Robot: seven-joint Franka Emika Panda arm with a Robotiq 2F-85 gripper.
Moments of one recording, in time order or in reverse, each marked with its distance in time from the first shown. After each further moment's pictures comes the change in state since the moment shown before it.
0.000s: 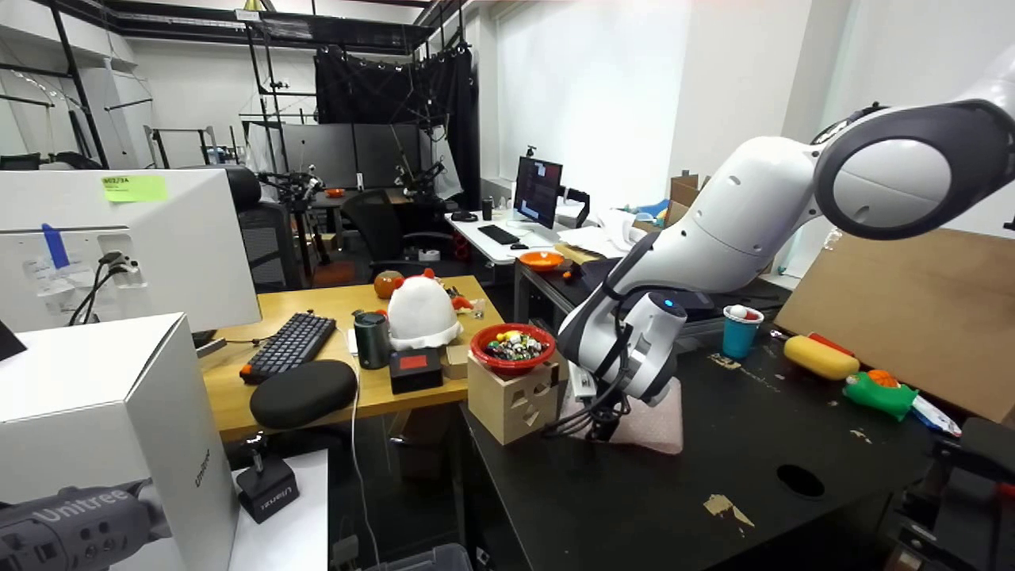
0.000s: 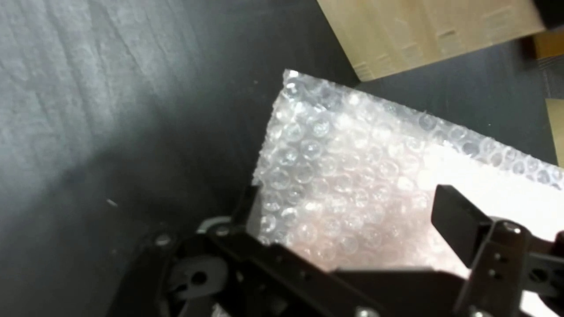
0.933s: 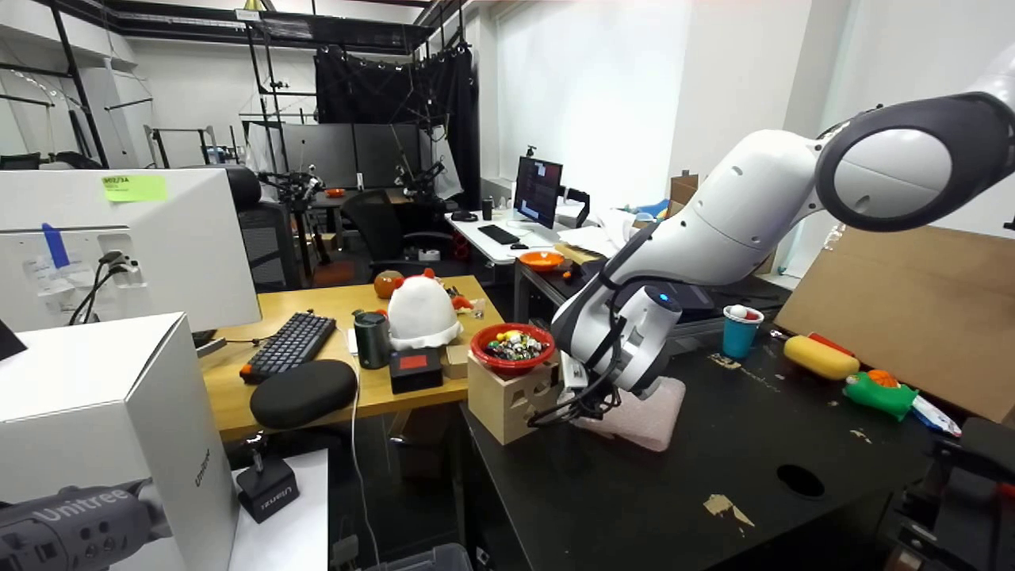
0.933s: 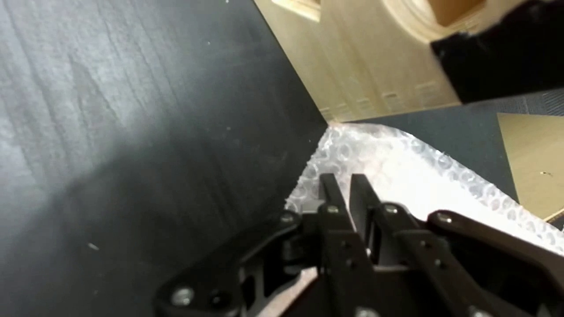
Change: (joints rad) arm -0.032 -0.009 0.053 0.032 -0.010 0.039 -0.016
